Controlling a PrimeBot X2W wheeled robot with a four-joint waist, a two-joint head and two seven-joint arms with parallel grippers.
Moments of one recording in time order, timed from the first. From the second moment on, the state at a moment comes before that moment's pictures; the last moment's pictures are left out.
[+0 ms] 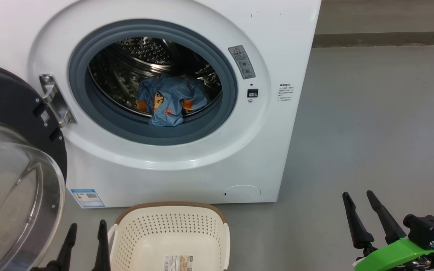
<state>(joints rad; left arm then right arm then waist) 0.08 0.06 -0.07 0.12 -0.29 -0.05 -0.25 -0.06 -0.20 0.08 0.27 0.48 0.12 -0.26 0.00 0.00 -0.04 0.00</state>
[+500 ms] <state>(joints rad) 0.08 0.06 -0.06 0.12 -0.29 -0.05 -0.25 -0.06 -0.20 0.08 0.27 0.48 0.12 -0.26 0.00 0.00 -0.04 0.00</state>
